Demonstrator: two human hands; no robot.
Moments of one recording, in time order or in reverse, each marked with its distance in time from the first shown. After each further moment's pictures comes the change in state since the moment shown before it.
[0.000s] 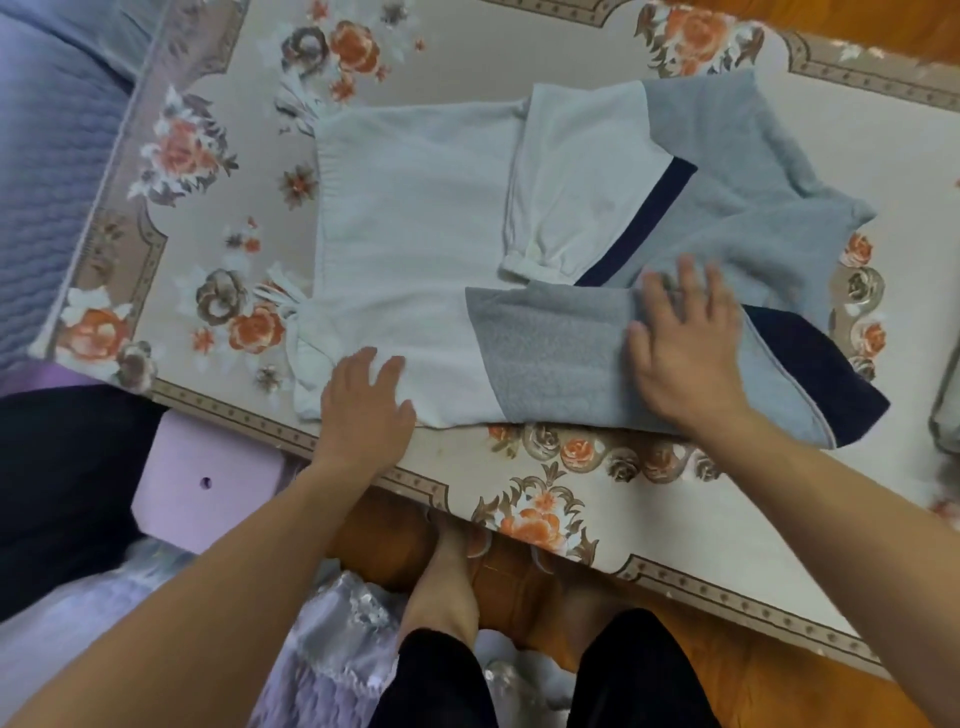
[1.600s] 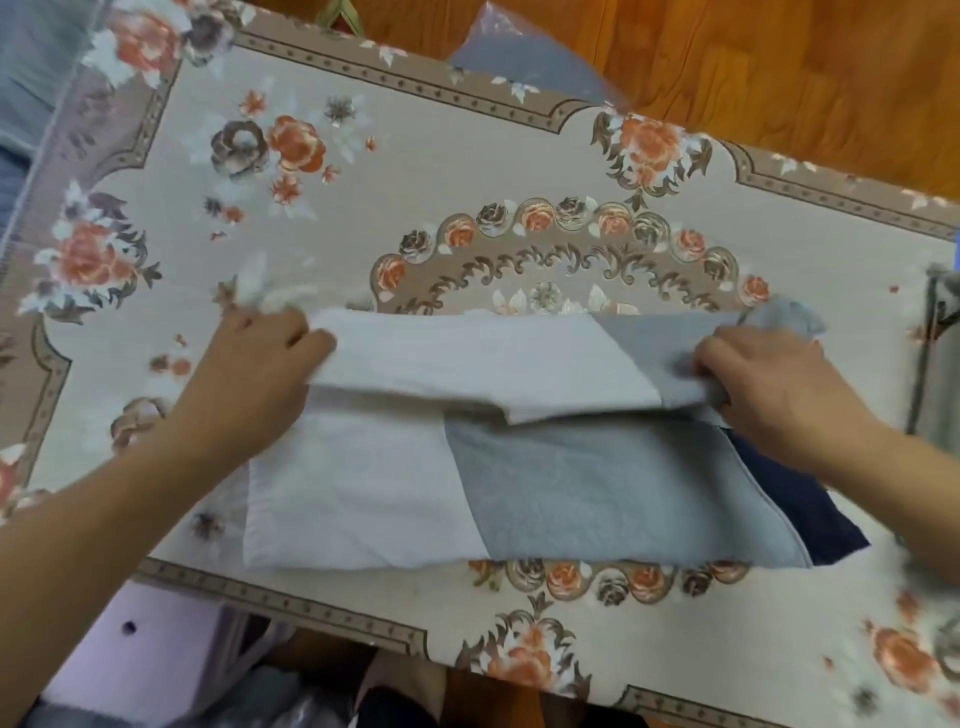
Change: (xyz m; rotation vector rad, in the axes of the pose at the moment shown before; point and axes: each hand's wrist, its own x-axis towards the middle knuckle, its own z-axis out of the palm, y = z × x) left_hand 0.166 -0.029 -0.131 0.352 0.236 0.562; right_hand 0.087 0.059 -0.104 -0.188 -0.081 -0.390
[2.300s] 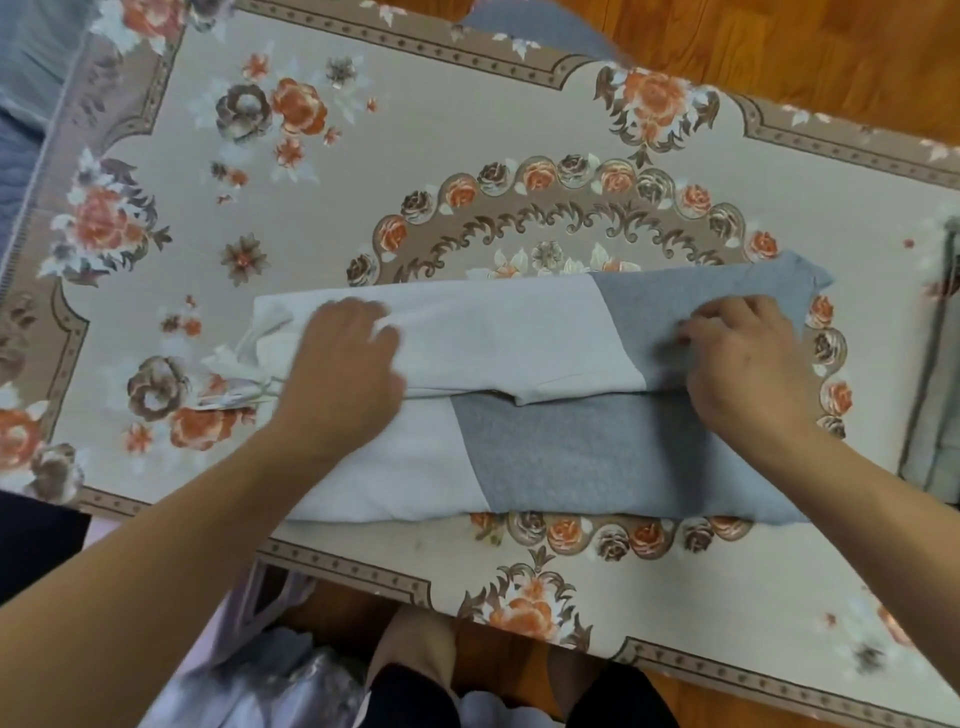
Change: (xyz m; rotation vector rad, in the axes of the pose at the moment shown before) left_hand -0.010 0.087 0.021 -0.097 0.111 -0.047; right_hand -0.014 -0.035 0.052 0.051 0.231 0.331
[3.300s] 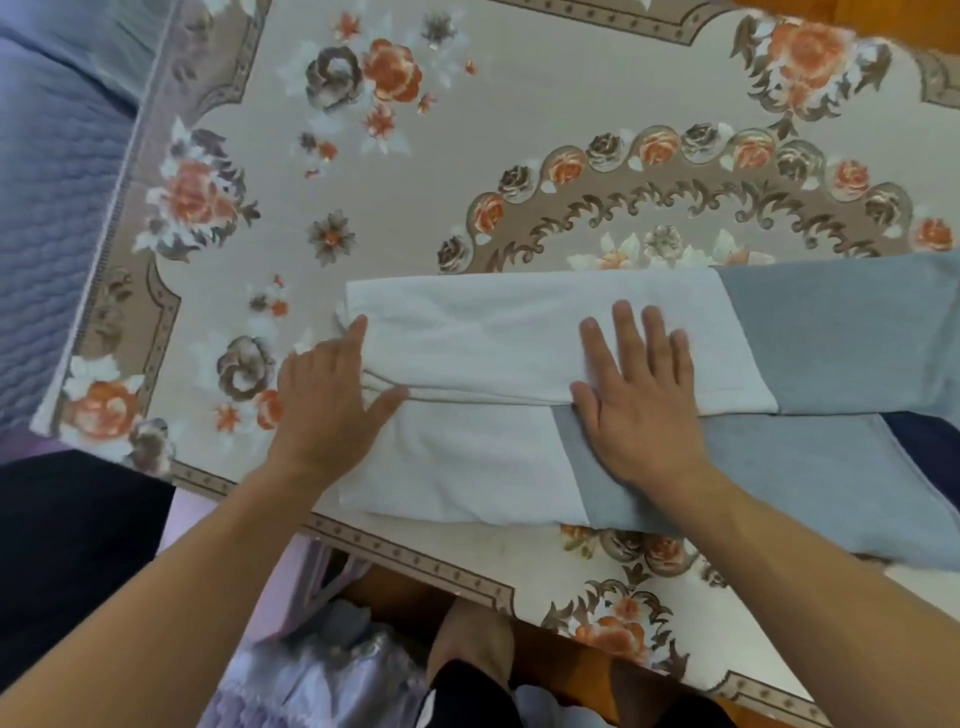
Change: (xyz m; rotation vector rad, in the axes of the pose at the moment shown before) left_hand -0.073 -0.089 0.034 -0.135 -0.274 -0.479; right_hand -0.008 -0.160 0.094 -0.012 -0.251 -0.077
